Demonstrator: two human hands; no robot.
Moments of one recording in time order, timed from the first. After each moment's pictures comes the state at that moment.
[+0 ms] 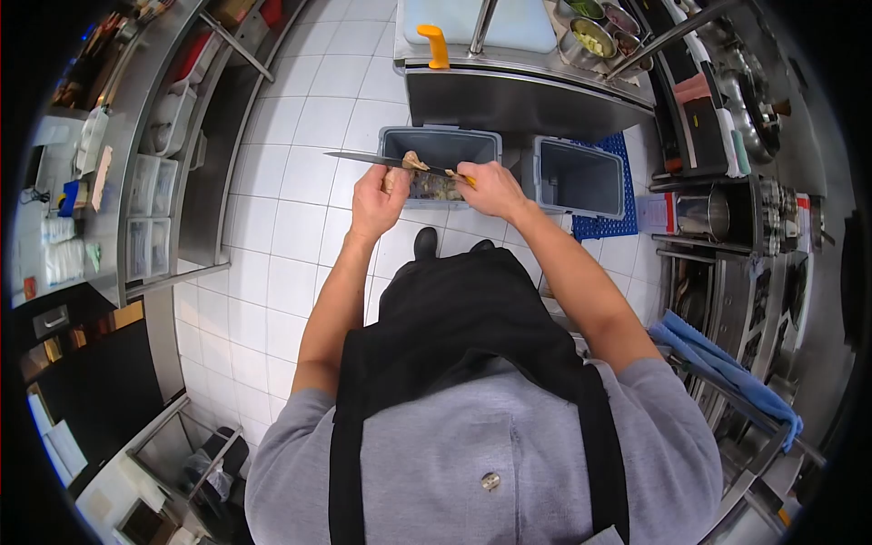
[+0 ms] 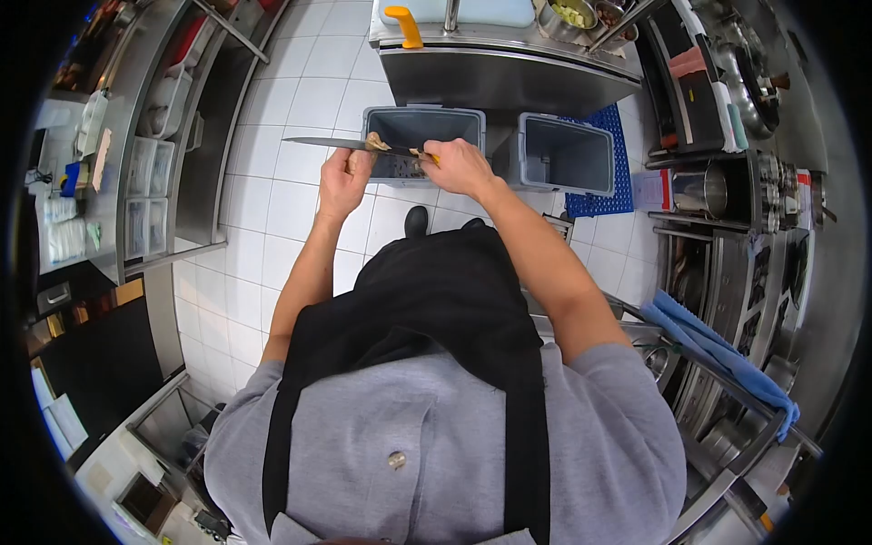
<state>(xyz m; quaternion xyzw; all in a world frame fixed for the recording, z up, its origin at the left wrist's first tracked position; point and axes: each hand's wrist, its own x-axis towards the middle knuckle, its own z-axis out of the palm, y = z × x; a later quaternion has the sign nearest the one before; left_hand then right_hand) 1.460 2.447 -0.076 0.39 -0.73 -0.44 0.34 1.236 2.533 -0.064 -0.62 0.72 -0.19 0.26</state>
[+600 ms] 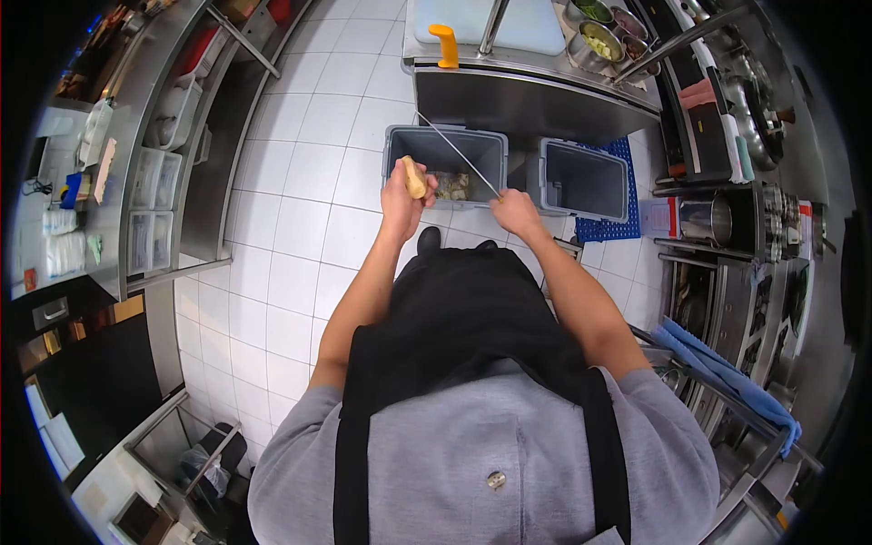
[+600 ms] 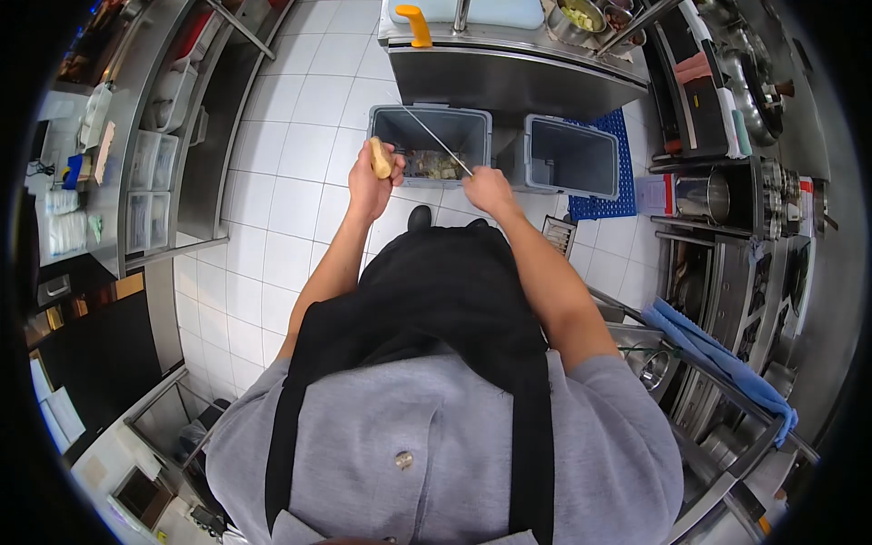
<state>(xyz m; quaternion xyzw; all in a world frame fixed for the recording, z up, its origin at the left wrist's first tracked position) 1.427 2.462 -0.113 0.34 -0.28 -0.82 0.36 1.219 2.577 -0.127 -0.41 0.84 -0.06 0.34</state>
